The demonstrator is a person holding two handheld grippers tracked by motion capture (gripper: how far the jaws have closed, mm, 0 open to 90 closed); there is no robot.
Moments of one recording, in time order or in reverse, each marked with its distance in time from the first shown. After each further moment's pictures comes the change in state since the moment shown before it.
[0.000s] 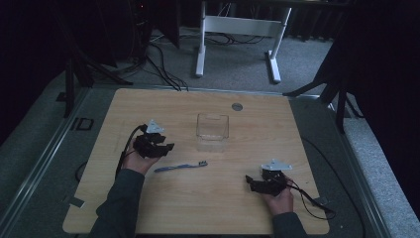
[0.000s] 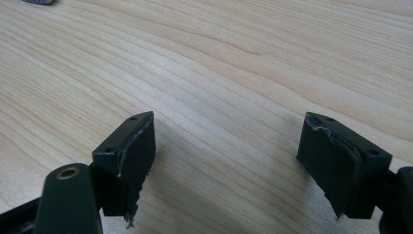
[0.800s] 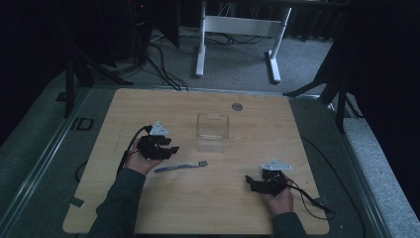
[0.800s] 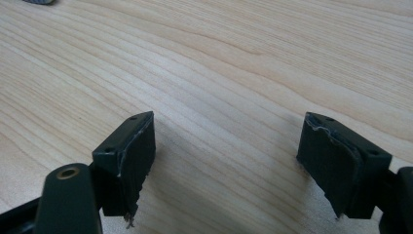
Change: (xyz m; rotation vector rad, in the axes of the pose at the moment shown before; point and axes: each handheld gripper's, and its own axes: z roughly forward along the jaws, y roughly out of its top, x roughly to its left) left arm -0.009 0.005 0.000 0.005 -0.090 0.078; right arm 0.000 0.000 0.000 -0.001 -0.001 -0.001
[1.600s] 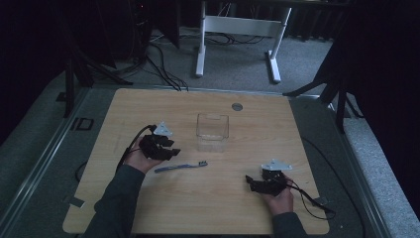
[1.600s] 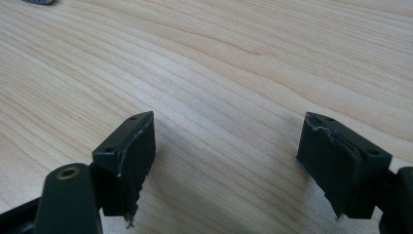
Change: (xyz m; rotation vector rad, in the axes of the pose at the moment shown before) left arm -0.002 0.006 0.004 0.066 -0.052 0.073; right arm 0.000 0.000 0.000 0.000 0.000 0.000
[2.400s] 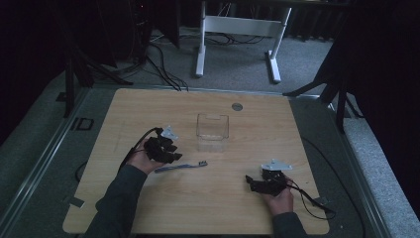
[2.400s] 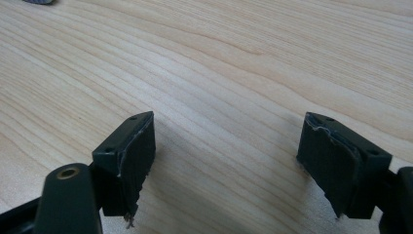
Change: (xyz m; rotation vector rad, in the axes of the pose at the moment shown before) left arm -0.006 0.002 0.013 0.099 -0.041 0.044; right arm 0.000 0.000 0.000 0.000 0.000 0.001
